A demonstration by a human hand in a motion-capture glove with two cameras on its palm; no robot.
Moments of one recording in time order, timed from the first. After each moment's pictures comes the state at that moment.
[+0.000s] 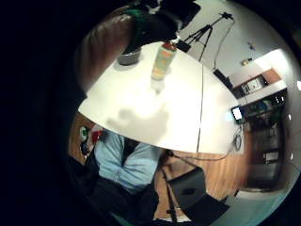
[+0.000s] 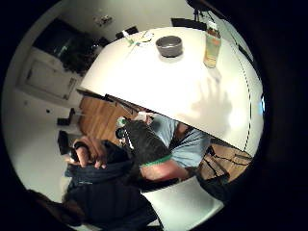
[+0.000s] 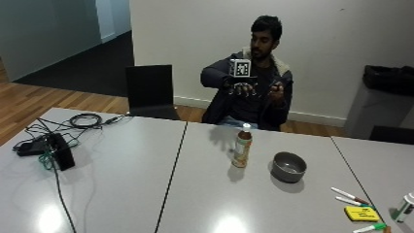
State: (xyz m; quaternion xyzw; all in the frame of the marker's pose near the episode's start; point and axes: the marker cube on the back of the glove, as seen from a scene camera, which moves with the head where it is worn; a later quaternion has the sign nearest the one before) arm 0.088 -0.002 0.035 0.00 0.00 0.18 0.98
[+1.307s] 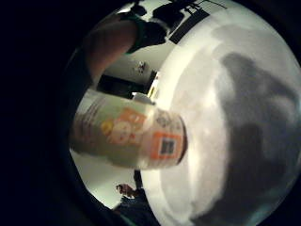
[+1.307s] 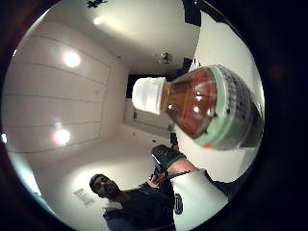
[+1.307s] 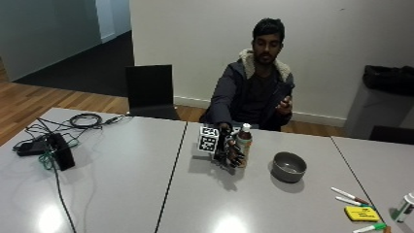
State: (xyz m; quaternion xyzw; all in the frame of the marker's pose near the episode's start) arm 0.278 -0.195 0.260 0.13 -0.63 0.20 0.74
